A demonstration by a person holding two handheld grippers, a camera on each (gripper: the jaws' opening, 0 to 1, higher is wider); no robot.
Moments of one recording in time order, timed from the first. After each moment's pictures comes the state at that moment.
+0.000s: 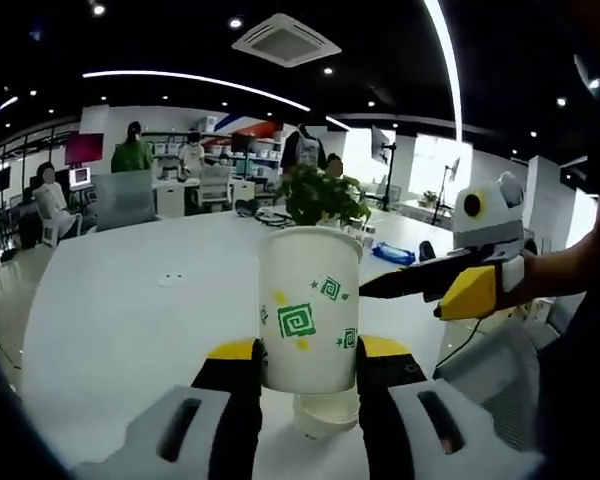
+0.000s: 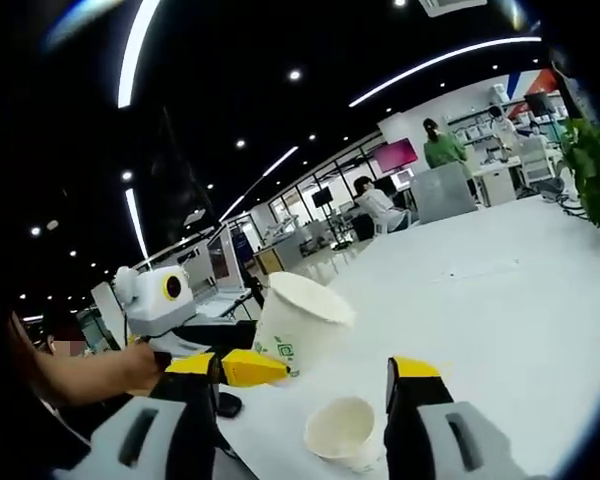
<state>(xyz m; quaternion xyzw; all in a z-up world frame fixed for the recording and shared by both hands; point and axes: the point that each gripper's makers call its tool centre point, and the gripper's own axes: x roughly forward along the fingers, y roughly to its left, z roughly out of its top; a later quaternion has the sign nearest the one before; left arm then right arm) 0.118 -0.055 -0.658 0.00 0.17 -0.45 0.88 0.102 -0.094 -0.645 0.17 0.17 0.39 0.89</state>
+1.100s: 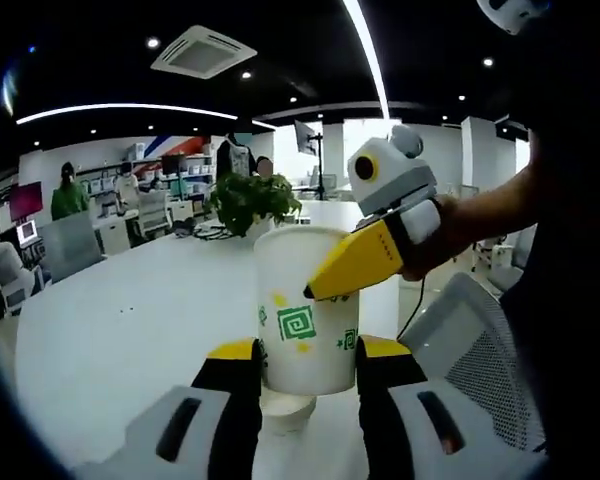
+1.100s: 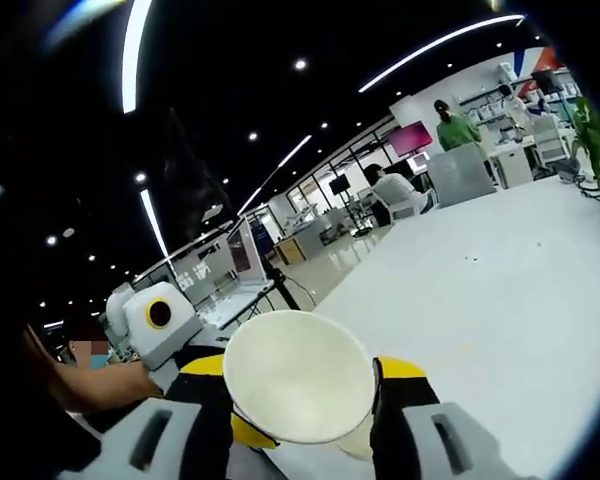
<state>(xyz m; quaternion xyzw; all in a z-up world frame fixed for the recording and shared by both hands) 0.075 -0.076 -0.663 0.08 0.13 -0.55 0.82 0.091 -0.079 -0.643 0.18 0.19 0.43 0.86</state>
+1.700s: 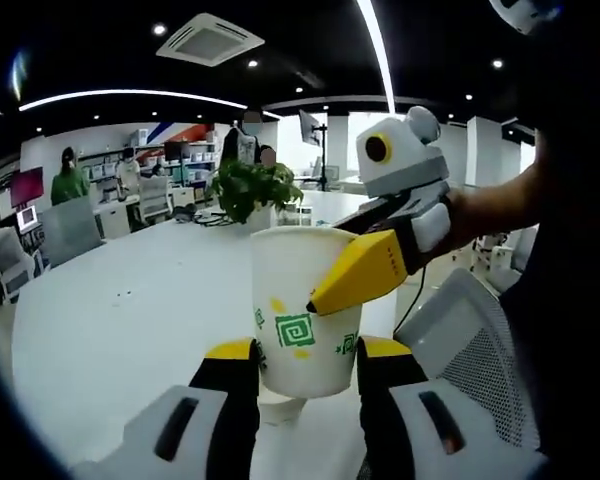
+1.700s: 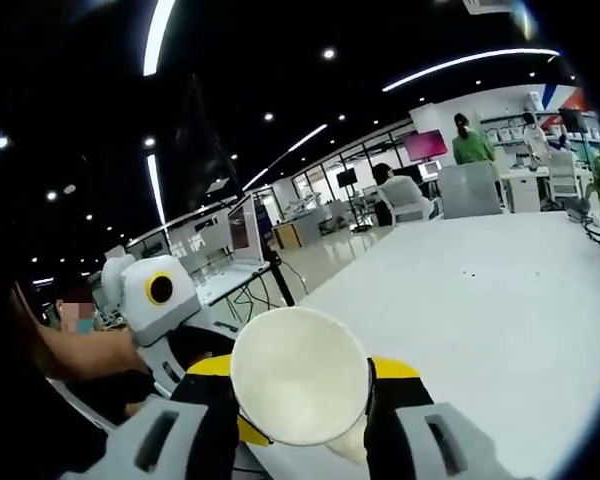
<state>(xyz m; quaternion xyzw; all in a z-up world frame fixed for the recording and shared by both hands) 0.069 -0.078 -0.672 0.07 0.15 -0.54 0.82 0.087 -0.073 -0.649 0.10 0.19 0.44 0.87</state>
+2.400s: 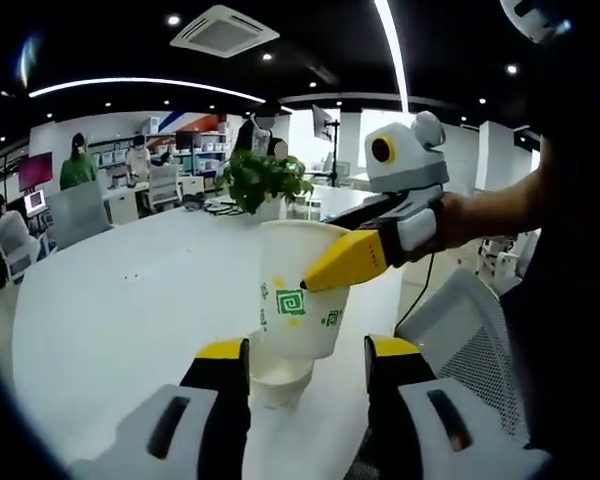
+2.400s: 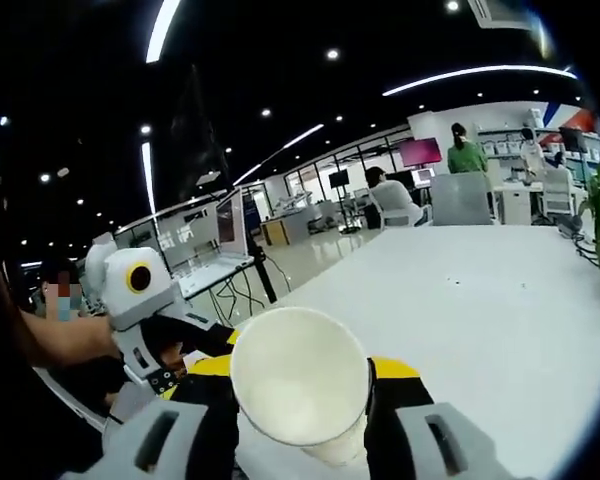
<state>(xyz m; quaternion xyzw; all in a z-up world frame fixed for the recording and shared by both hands) 0.064 -0.061 -0.678 0.06 0.18 -0.52 0.83 0.101 -0.086 -0.660 0.06 0.18 0.42 0.89</state>
